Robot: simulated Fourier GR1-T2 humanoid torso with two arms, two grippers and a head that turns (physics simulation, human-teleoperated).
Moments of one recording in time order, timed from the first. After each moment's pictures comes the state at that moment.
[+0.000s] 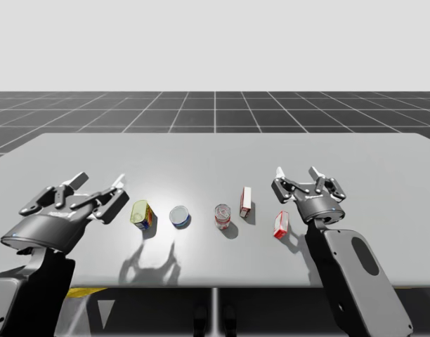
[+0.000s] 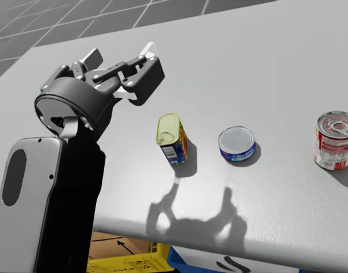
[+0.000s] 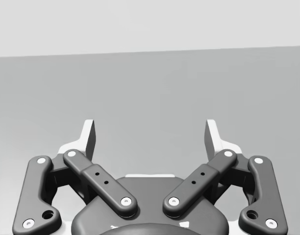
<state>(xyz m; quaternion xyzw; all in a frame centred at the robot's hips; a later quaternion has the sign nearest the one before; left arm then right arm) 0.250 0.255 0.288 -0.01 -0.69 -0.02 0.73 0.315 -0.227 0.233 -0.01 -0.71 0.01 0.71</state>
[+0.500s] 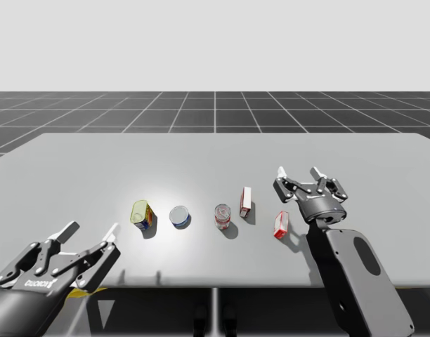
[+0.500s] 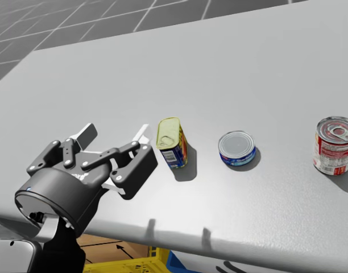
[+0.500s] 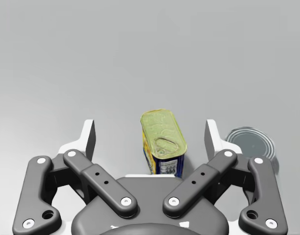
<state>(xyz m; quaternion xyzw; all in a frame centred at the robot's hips) 0.166 0.256 0.247 -0.01 -0.64 -0.02 0.77 0.316 -0.230 0.234 -0.01 -0.71 0.00 0.71</state>
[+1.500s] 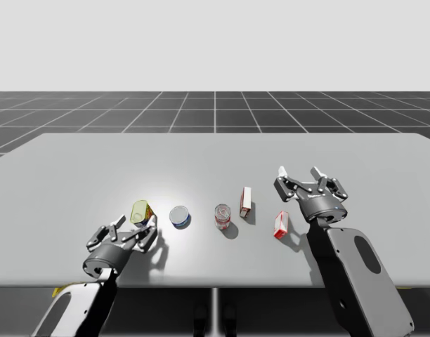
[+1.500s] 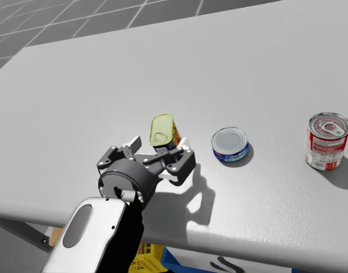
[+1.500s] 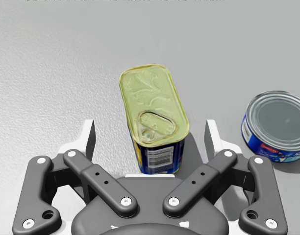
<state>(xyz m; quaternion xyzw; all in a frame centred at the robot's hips) 0.240 0.238 0.158 0.00 -0.57 -0.01 0.82 0.318 -0.233 0.234 -0.01 -0.71 -0.01 0.71</state>
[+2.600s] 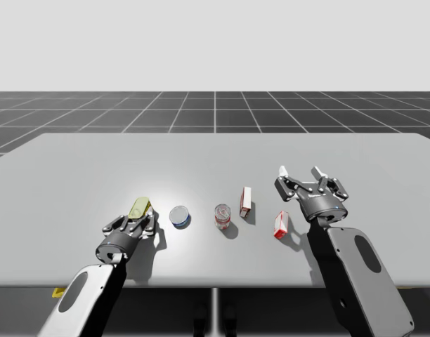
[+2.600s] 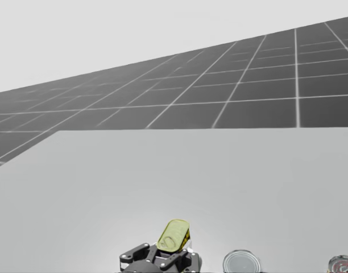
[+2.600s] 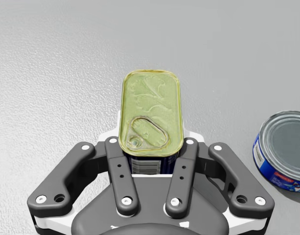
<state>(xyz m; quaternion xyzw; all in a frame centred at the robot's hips) 0.267 0.234 0.149 0.01 -0.56 0.00 0.83 0.319 -0.235 0.233 -0.01 -0.71 -0.01 0.71</state>
